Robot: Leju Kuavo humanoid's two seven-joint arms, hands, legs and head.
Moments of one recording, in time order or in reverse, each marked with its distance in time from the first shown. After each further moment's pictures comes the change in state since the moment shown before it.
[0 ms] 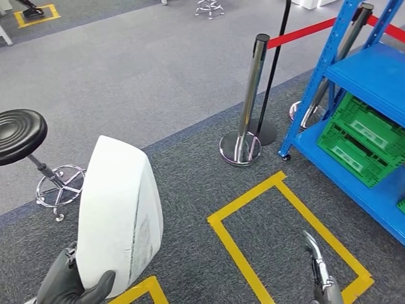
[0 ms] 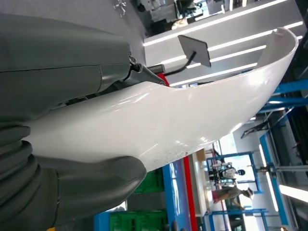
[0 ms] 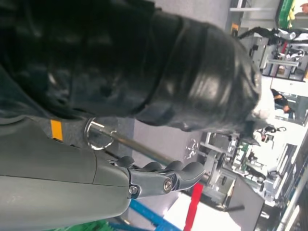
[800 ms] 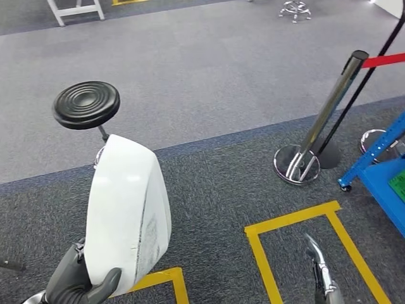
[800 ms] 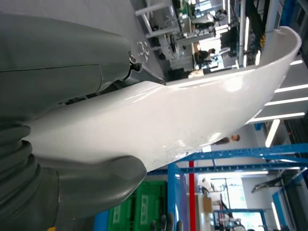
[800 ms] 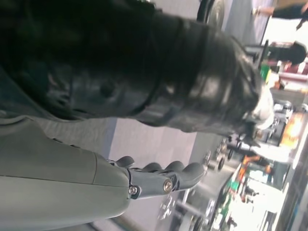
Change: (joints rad) left arm -0.031 -0.008 -0.009 0.037 0.049 -0.062 0.010; right arm -0.014 -0.051 0.060 -0.003 -0.026 -0.054 -0.015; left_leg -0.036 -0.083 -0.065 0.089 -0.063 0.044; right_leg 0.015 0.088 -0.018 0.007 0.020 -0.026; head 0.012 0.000
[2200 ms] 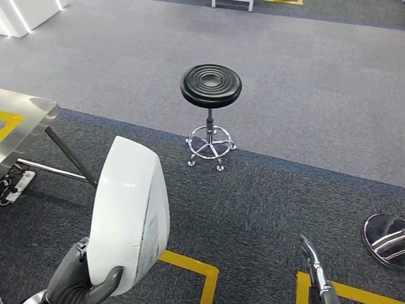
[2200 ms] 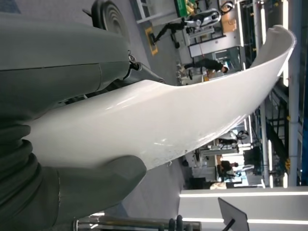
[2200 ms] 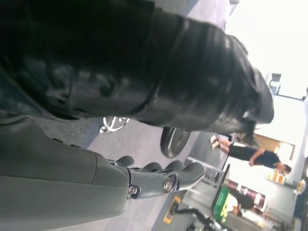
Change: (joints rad) left arm 0.010 0.001 0.006 0.004 -0.024 0.017 0.009; right arm -0.029 -0.010 0.026 0.007 0.008 -0.003 0.012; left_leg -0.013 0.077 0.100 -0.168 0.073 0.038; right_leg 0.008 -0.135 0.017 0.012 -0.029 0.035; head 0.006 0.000
